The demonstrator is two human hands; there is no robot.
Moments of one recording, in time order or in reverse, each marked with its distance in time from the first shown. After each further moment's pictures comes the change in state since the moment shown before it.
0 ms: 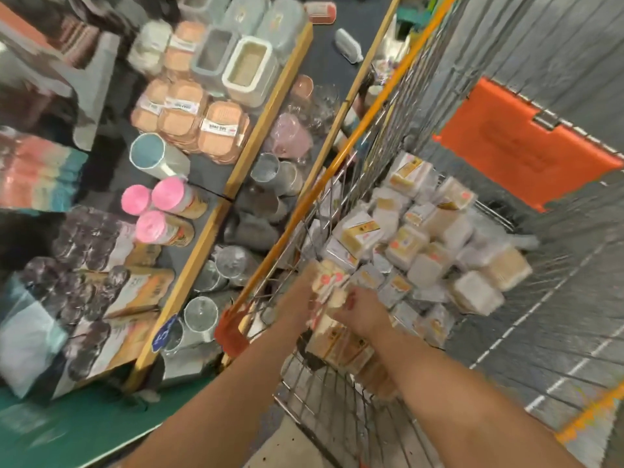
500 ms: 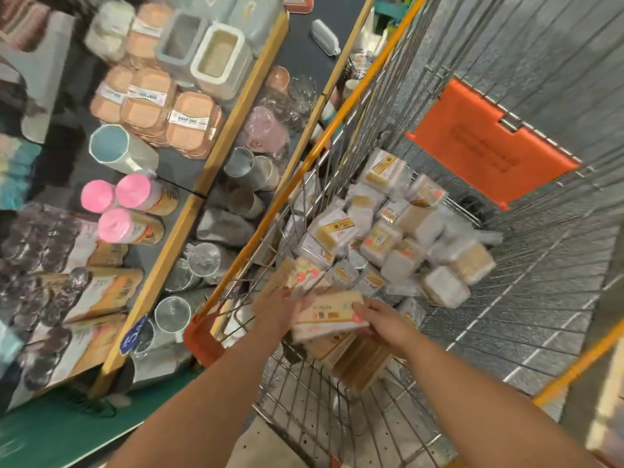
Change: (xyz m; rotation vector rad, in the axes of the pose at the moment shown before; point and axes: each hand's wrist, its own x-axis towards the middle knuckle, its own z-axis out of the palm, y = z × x) left_hand 0.020 -0.019 0.011 0.347 -0.033 0.106; right_hand -0.028 0.066 -0.051 0.635 -0.180 0.198
